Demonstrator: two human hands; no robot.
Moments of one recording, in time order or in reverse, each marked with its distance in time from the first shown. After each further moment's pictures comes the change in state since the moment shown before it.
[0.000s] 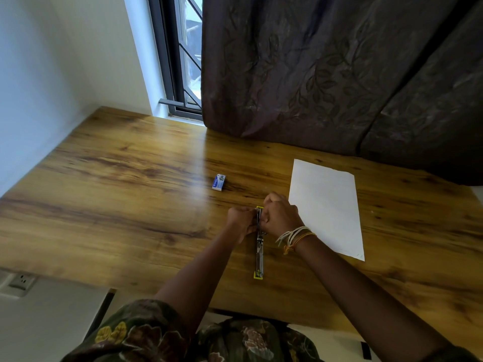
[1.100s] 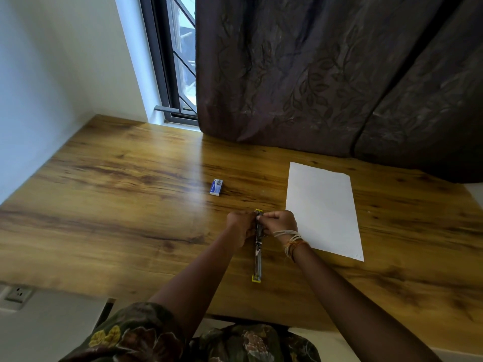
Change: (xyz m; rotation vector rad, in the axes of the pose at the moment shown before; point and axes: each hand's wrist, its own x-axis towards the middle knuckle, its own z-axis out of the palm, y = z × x) left_hand 0.012 0.001 0.003 -0.089 0.003 -0.084; right_hand 0.007 0.013 0.034 0.785 0.149 0.473
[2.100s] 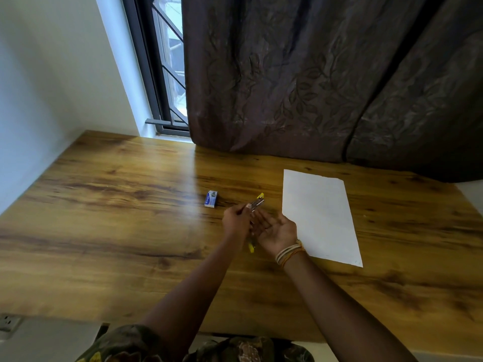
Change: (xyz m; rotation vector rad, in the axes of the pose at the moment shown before) left_hand -0.030 0.024 0.011 0.310 0.143 0.490; right_hand 0.011 -0.005 0.004 1.461 -0.301 0.462
